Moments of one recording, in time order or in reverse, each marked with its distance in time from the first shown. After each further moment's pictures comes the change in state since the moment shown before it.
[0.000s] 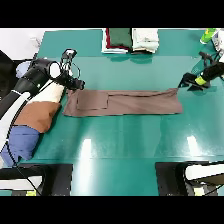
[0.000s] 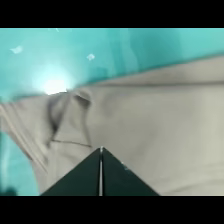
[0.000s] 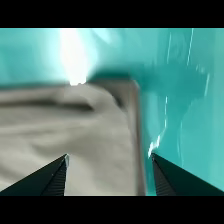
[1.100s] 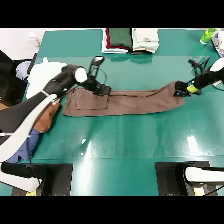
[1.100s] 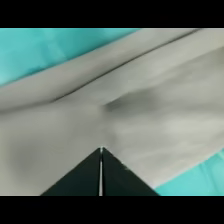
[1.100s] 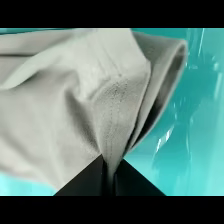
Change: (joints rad) left arm -0.214 -0.177 0.120 -0.242 0.099 0.022; right arm 0.116 0.139 -0.138 0.040 -0.024 -0.017
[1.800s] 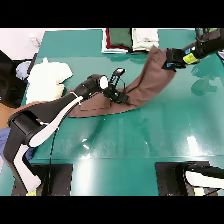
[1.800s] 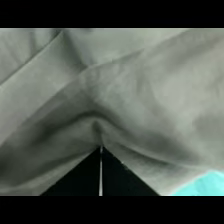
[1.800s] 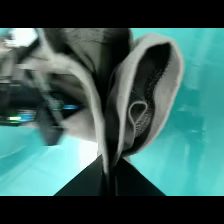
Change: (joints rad) left arm -0.097 -0.262 0.168 -0.169 0.040 0.082; right arm 0.310 0.058 0.461 0.064 0.181 0.140
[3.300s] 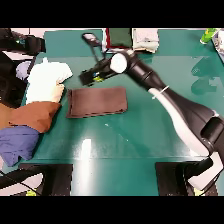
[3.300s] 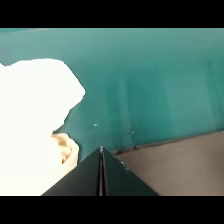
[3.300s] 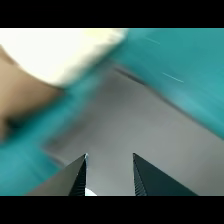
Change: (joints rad) left arm 0.528 0.645 0.034 0.351 -0.292 -0.016; right arm 0.543 -0.408 0.193 -0.109 -0.428 0.074
